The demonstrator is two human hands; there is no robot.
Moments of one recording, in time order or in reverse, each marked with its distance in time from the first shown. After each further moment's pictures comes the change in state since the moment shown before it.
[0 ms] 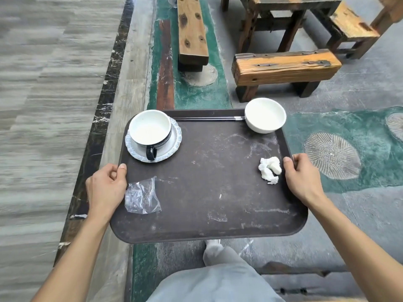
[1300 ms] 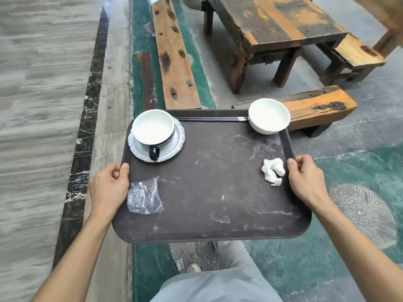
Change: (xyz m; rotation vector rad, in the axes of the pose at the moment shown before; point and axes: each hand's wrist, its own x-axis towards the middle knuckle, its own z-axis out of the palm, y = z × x) left_hand 0.610 0.176 0.252 -0.044 -0.084 0.045; right_hand 0.578 -0.208 0.113 0.017 0.085 0.099
